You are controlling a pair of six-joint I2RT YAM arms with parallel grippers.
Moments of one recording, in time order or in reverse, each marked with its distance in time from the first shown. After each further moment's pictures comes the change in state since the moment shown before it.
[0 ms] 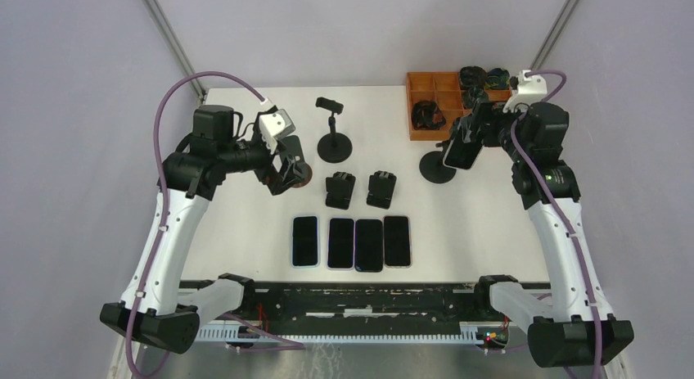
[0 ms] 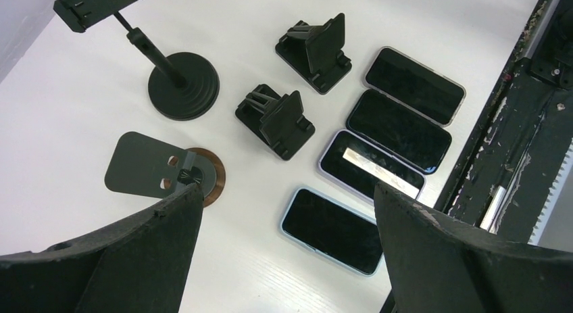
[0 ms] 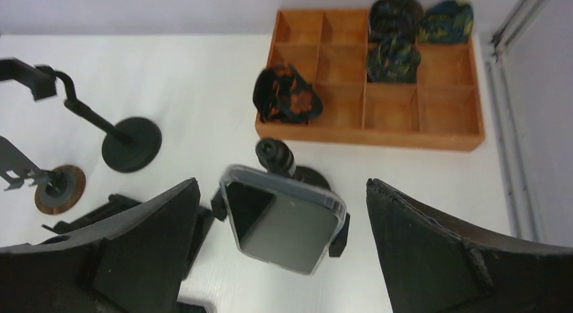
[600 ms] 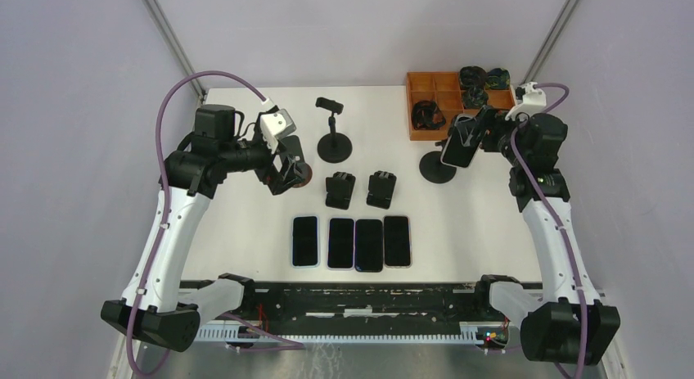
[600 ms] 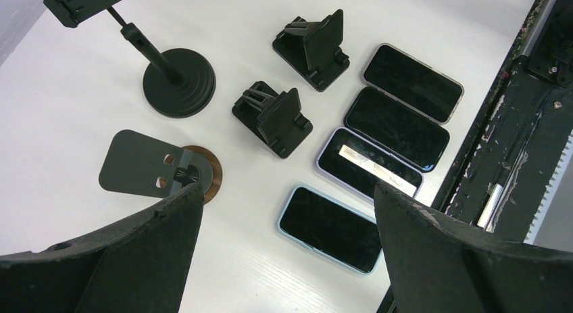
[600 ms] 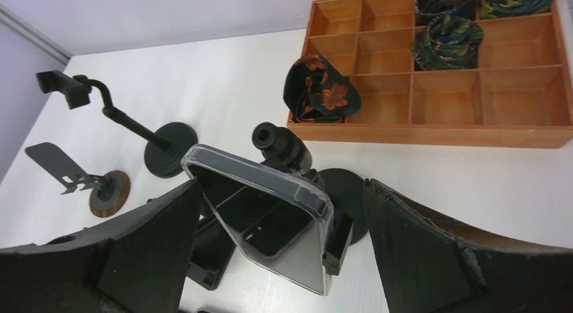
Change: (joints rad) left arm 0.000 0.018 0.000 -0.007 0.004 0.002; right arm -0.127 0.010 -0.230 0.222 -0.208 0.147
